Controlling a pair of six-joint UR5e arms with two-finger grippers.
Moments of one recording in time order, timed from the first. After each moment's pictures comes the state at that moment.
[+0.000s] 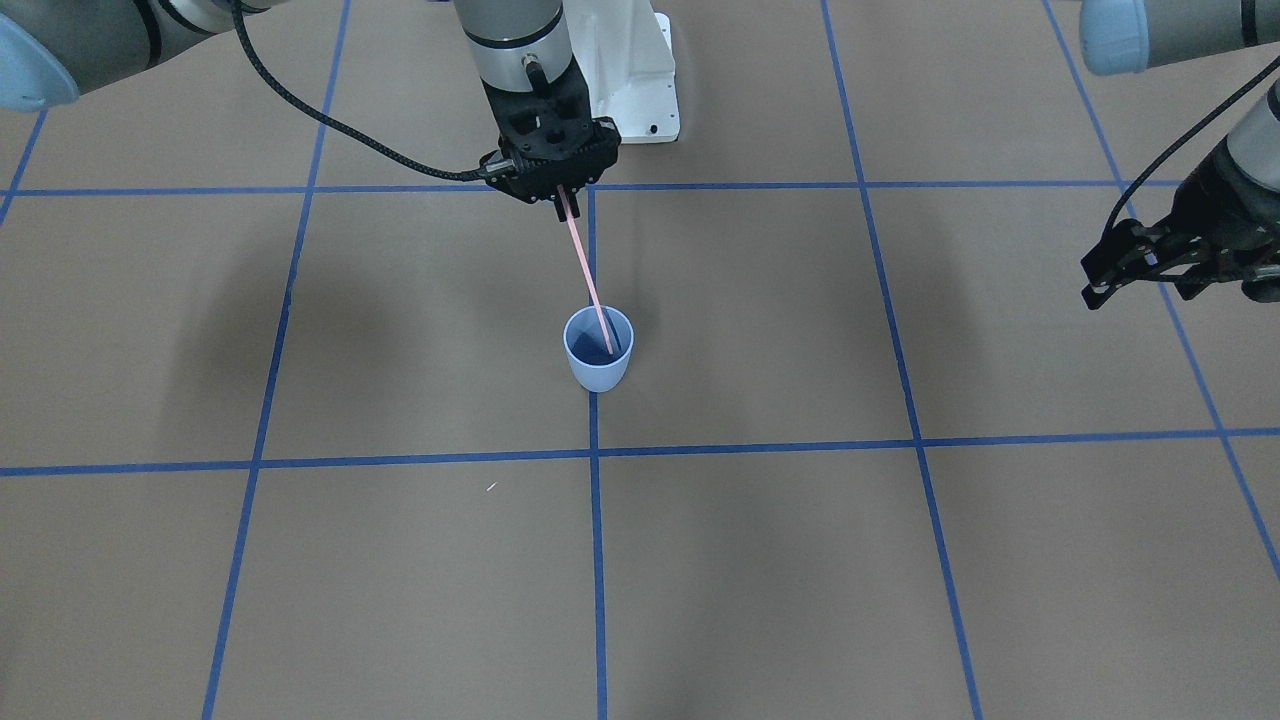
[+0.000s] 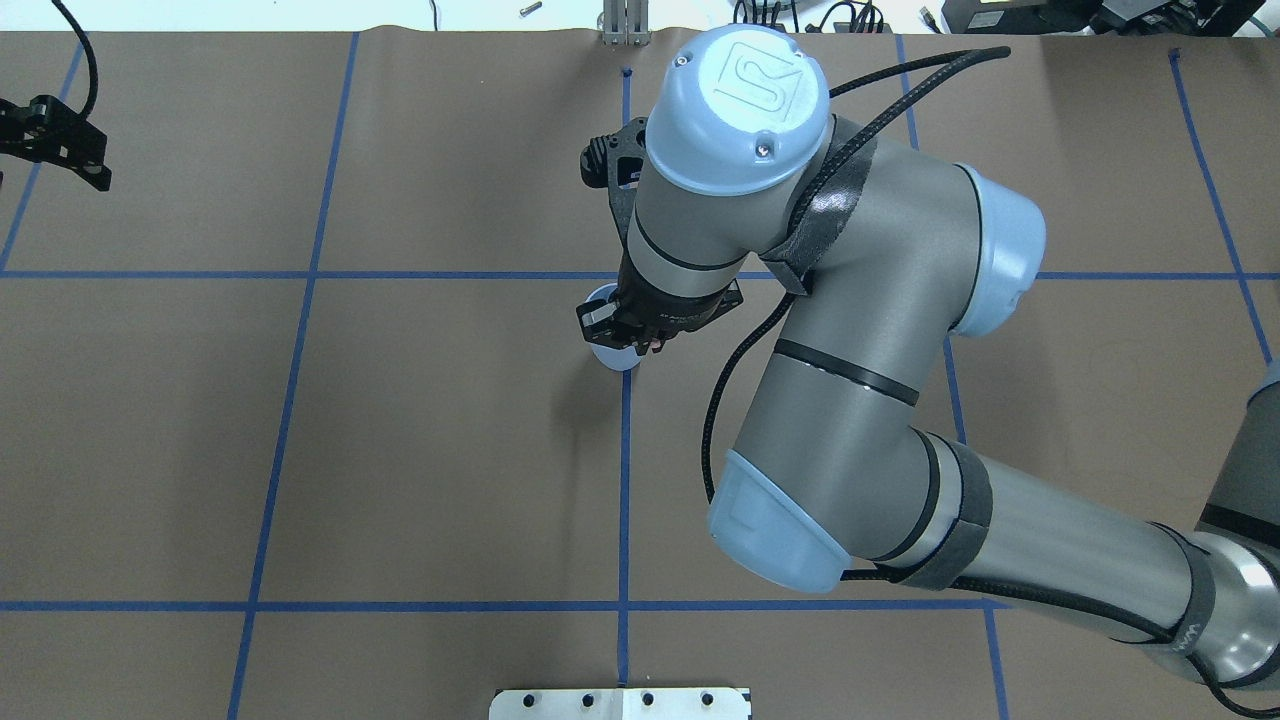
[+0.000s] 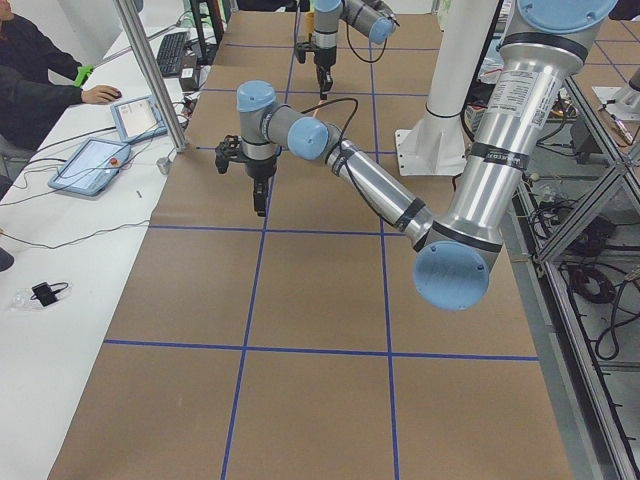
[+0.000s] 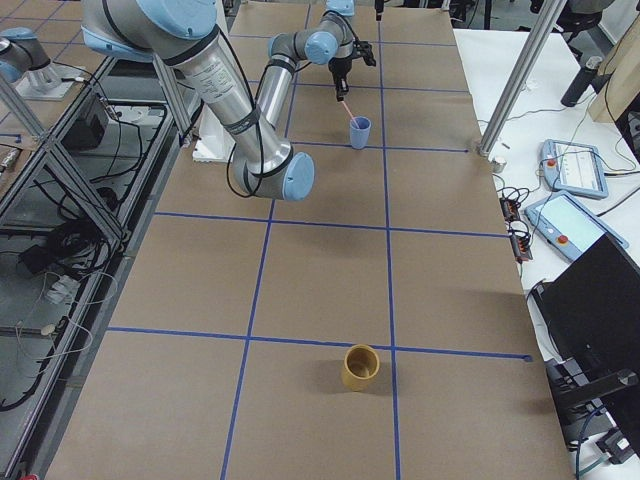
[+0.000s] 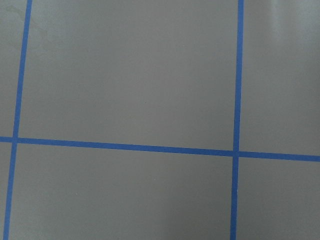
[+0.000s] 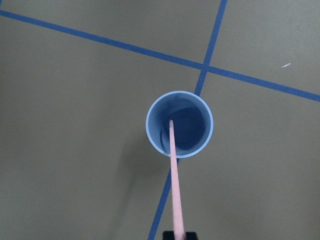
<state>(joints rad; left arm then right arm) -1.20 -1.87 -1.94 -1.33 -2.21 -0.60 0.57 -0.73 1.85 -1.87 1.96 0.90</state>
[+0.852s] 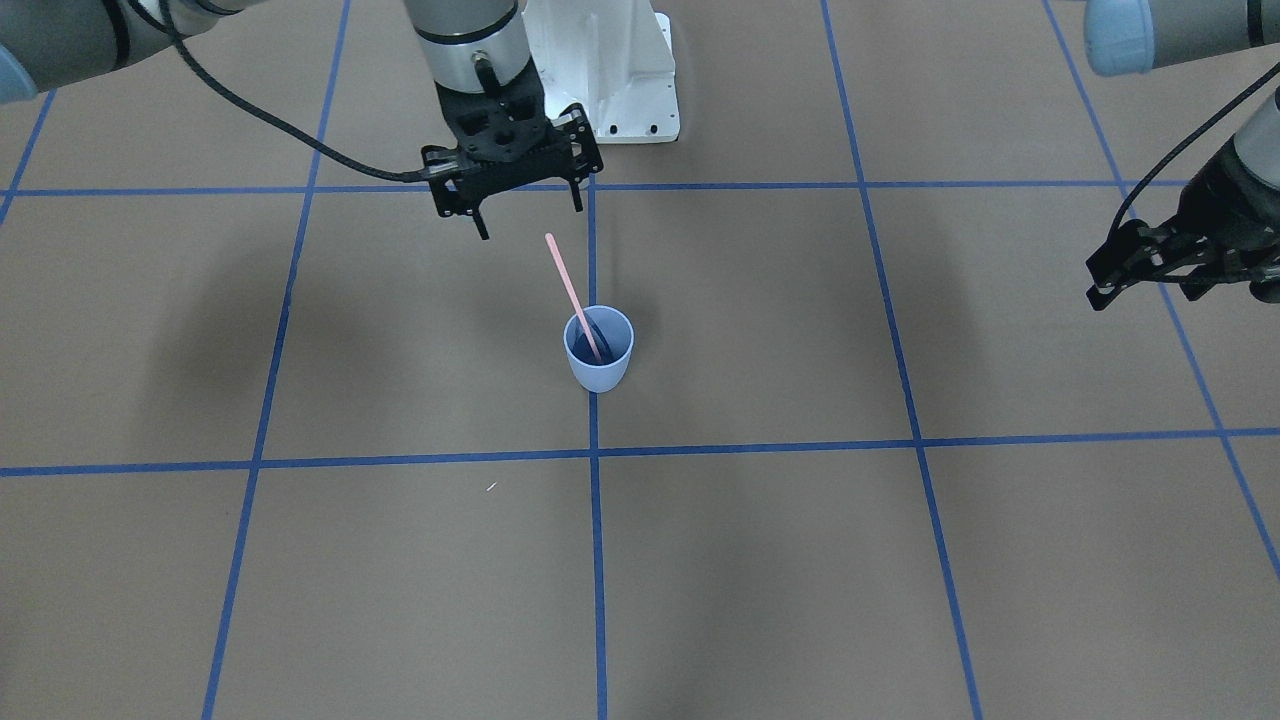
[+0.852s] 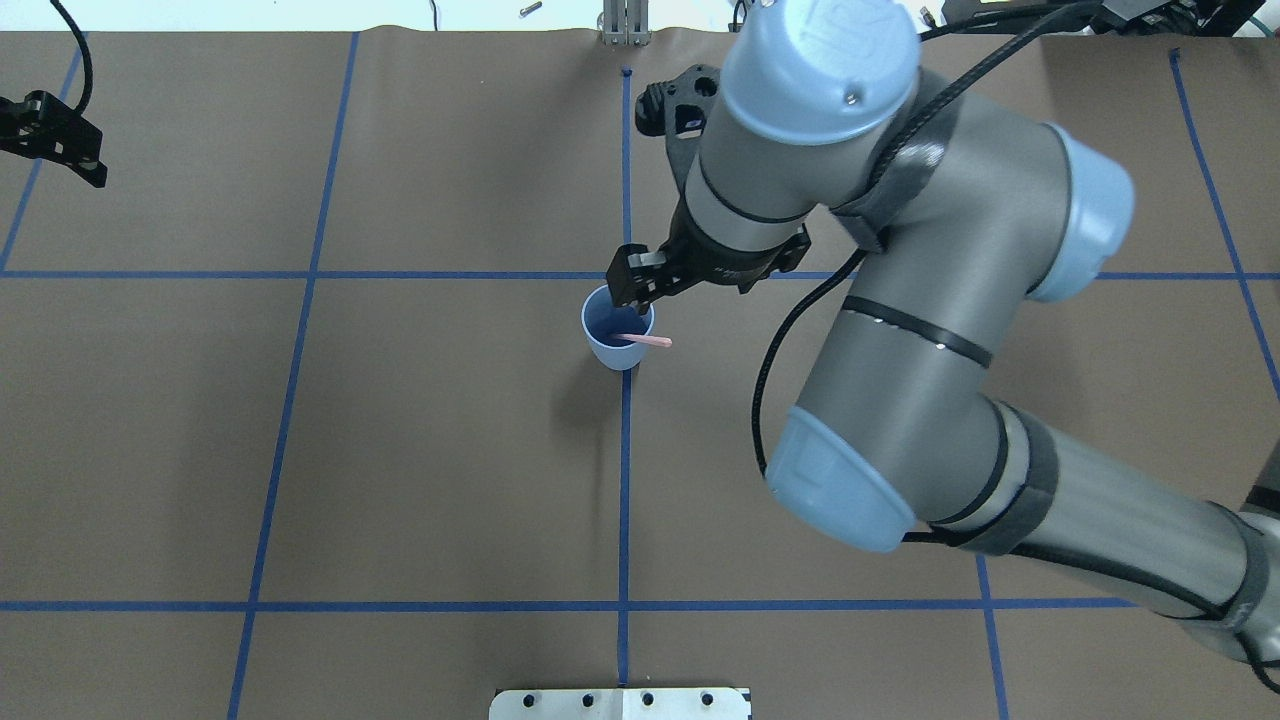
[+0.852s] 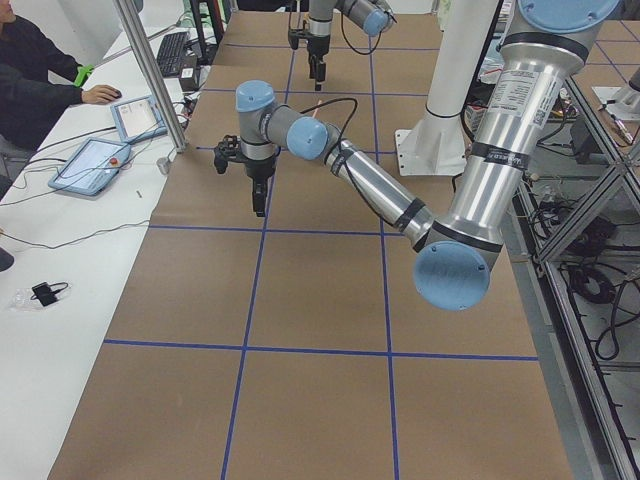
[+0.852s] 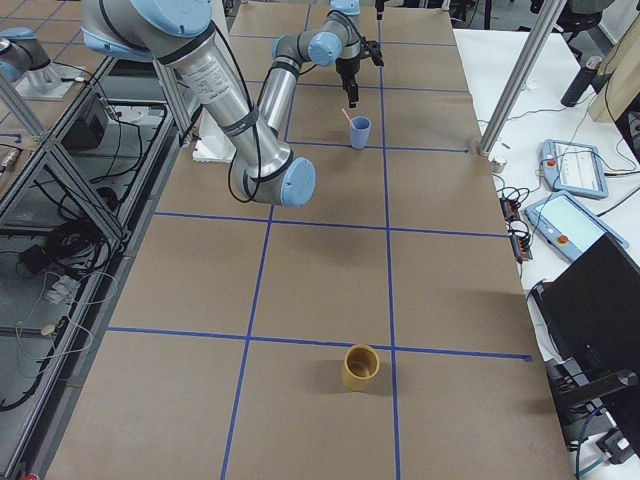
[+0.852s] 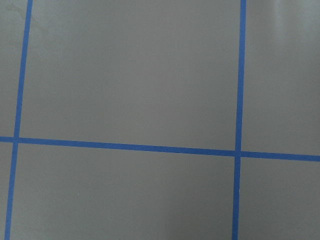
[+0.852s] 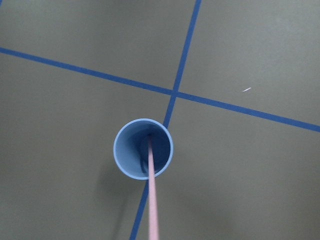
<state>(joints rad) -1.21 -1.87 -1.94 -1.33 -2.21 -0.60 0.69 -0.80 1.95 -1.88 1.98 0.89</state>
